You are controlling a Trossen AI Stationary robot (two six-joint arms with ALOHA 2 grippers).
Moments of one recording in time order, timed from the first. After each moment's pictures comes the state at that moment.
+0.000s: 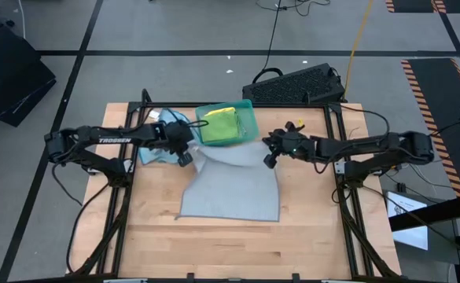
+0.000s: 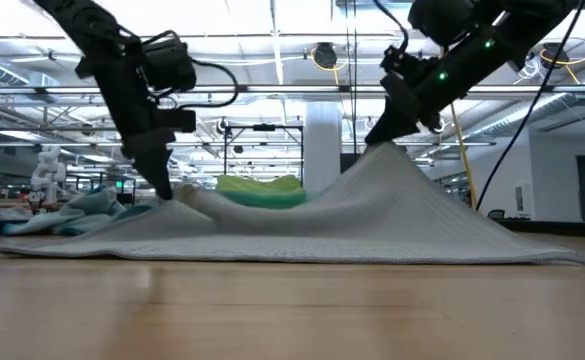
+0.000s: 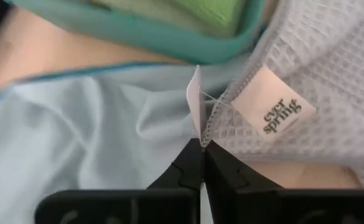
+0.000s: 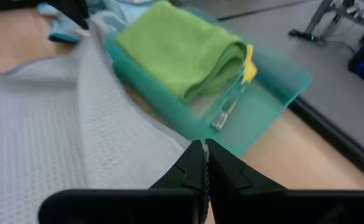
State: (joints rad) left arm 0.40 1.33 0.71 -0.48 -0.12 -0.05; right arm -0.16 1.25 0.60 0.08 0.39 0.15
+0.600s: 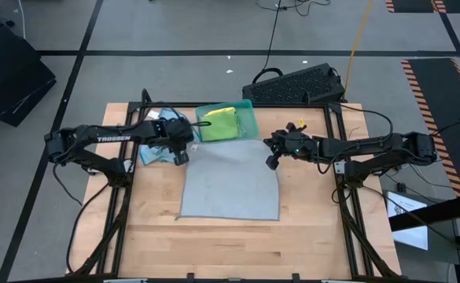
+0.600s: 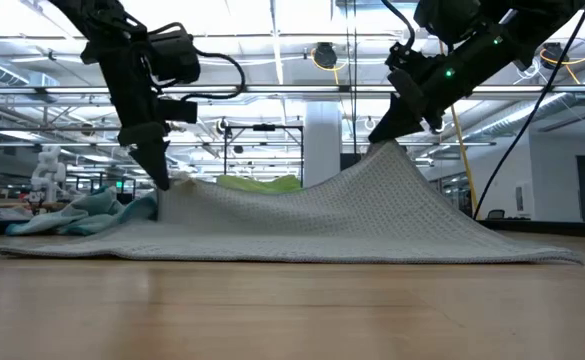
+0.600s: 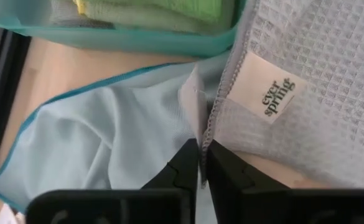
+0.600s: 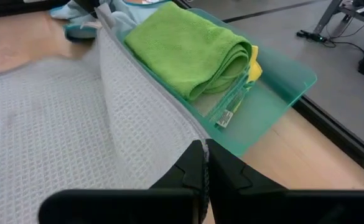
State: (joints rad) left arm 0.40 1.33 0.78 -0.61 -0.16 0.13; right arm -0.16 1.21 0.58 0.07 0.35 0.15
